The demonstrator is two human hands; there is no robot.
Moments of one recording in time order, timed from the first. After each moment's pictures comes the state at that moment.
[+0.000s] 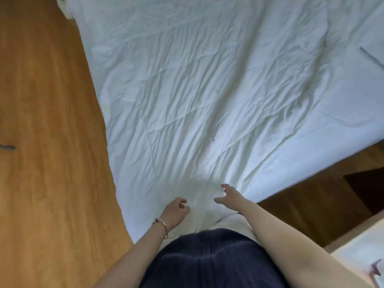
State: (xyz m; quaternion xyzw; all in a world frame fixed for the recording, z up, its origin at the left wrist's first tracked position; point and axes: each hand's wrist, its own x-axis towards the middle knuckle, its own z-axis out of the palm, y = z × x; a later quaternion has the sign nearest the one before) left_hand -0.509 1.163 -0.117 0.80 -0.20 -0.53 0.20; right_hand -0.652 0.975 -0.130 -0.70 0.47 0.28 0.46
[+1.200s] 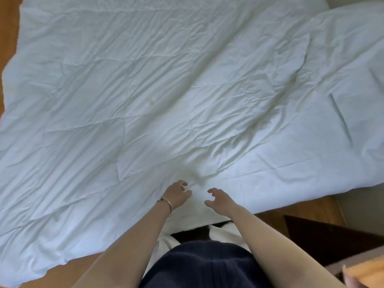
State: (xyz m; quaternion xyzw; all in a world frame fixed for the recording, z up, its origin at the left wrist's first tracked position) left_hand -0.653 0.749 -0.128 0.80 -0.15 -0.53 0.24; right_hand -0.781 0.599 -0.125 -0.76 0.38 0.38 0.36
